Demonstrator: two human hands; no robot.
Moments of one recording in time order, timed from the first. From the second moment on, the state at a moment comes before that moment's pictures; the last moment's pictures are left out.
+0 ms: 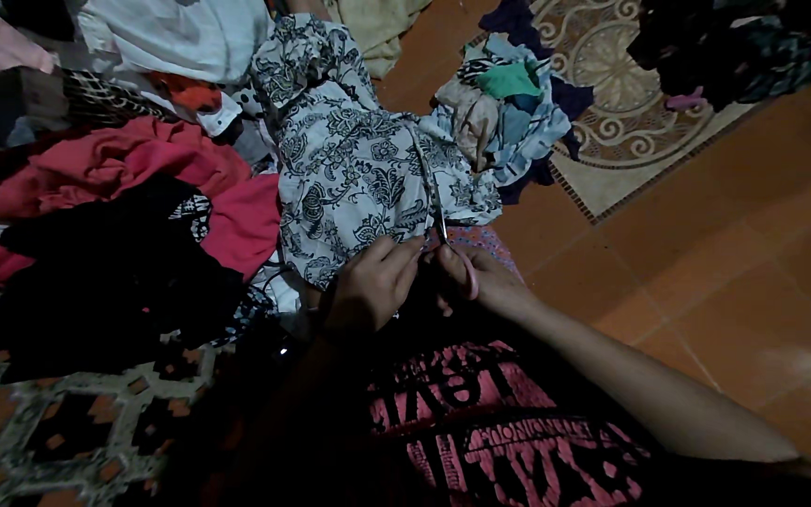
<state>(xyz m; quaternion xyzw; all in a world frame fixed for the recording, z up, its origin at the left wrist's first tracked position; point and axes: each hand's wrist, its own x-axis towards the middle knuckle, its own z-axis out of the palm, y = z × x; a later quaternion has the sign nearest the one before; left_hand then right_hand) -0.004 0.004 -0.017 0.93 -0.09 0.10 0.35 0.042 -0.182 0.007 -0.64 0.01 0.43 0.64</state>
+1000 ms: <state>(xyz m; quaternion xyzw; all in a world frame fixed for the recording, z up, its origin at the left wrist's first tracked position) -0.008 0.007 -0.013 0.92 -0.09 0.13 0.35 0.053 -0.171 0.017 -0.68 0.03 0.42 0.60</state>
